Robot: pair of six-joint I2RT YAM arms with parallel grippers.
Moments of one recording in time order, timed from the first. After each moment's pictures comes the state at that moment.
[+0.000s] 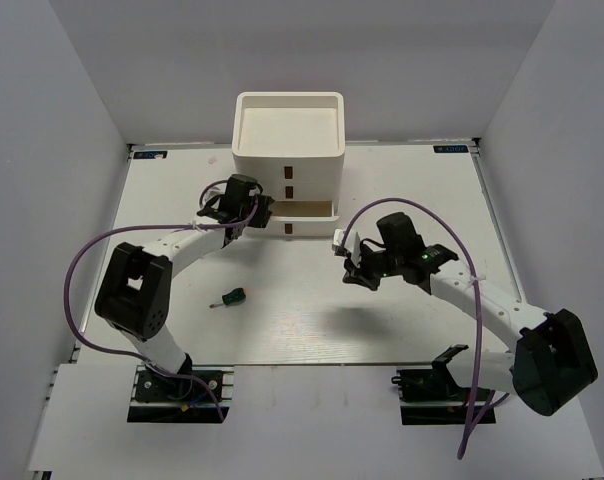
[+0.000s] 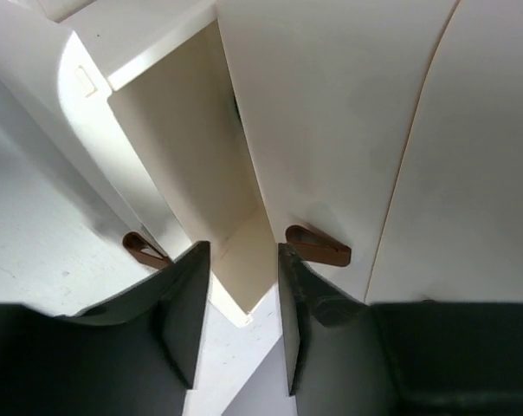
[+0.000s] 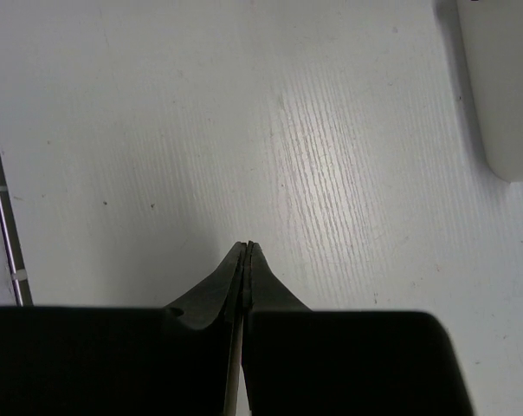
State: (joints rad) left arm -0.44 1.66 1.08 -0.12 -0.20 -1.65; right arm 0.59 1.21 0.77 -0.40 -0.59 -0.60
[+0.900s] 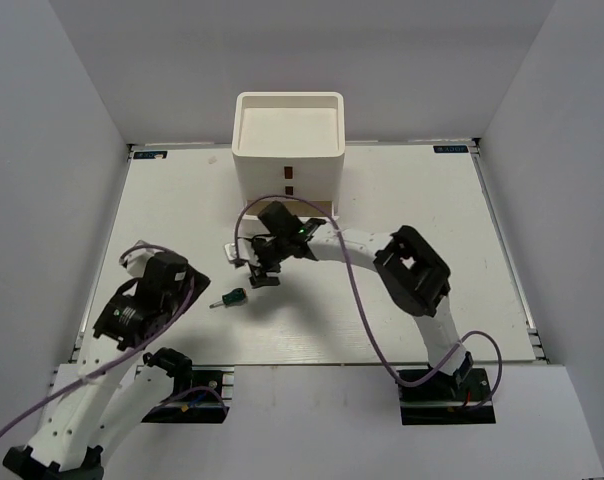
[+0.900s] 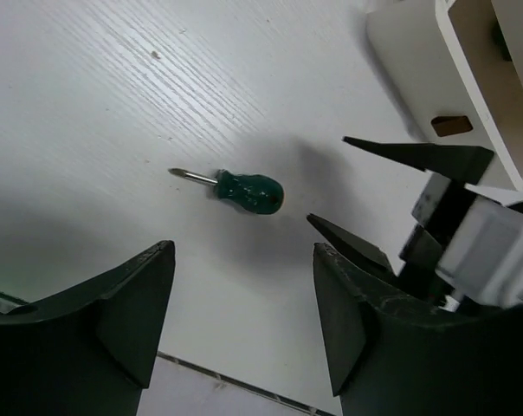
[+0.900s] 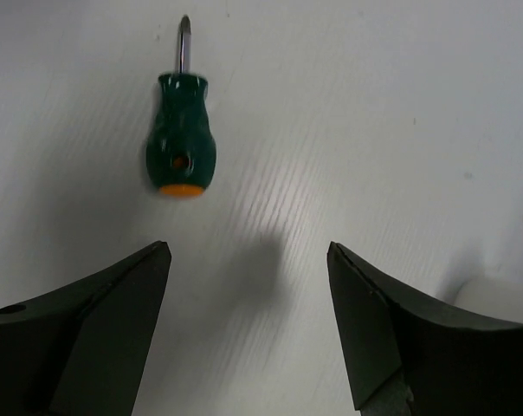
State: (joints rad) left arm -0.43 0.66 0.79 -1.00 -0.36 -1.11; right arm 0.92 2.06 1.48 -0.28 -0.67 -0.91
